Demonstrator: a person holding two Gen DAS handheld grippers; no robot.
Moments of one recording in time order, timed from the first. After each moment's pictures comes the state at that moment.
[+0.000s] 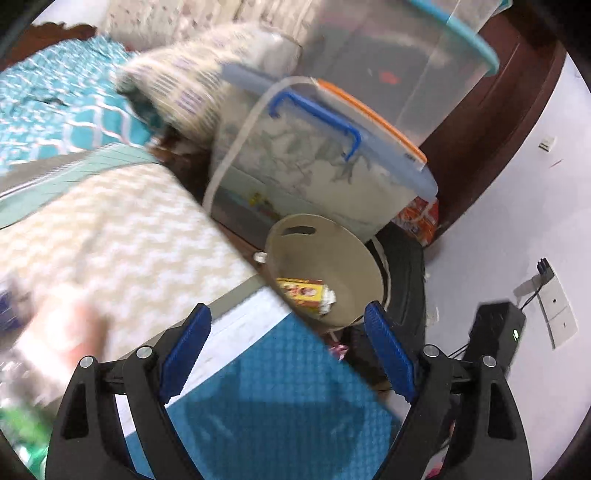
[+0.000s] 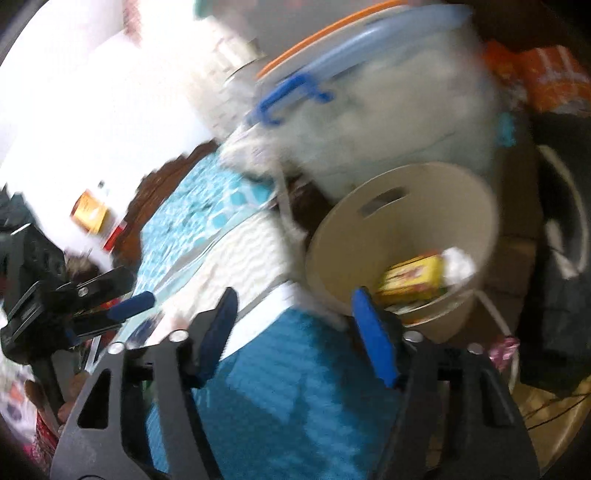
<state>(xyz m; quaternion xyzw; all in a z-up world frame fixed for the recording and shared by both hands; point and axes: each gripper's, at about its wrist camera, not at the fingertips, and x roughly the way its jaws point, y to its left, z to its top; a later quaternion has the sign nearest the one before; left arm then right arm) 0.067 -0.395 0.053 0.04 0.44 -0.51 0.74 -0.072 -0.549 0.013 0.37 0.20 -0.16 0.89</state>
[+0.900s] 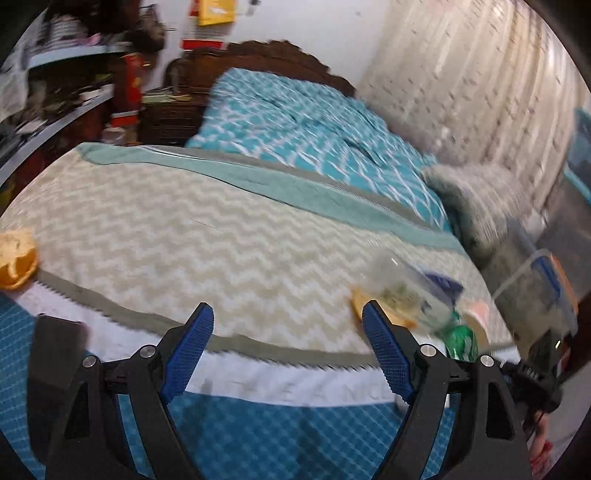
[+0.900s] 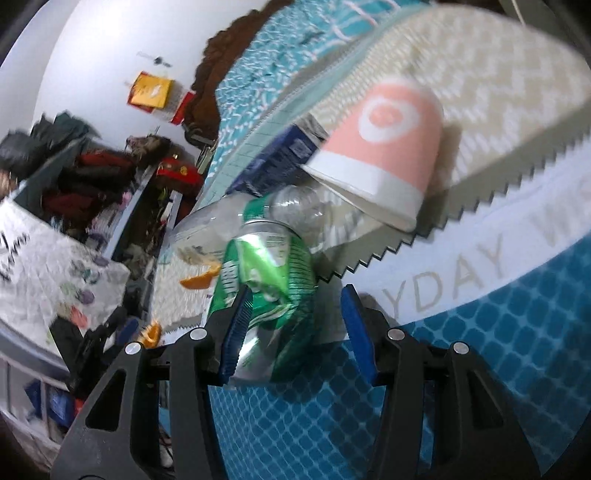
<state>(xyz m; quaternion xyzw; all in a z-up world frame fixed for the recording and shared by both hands) 0.127 0.065 0.062 -0.09 0.38 -0.11 0.91 0.141 -0.345 -0.027 0.43 0.38 0.09 0.81</state>
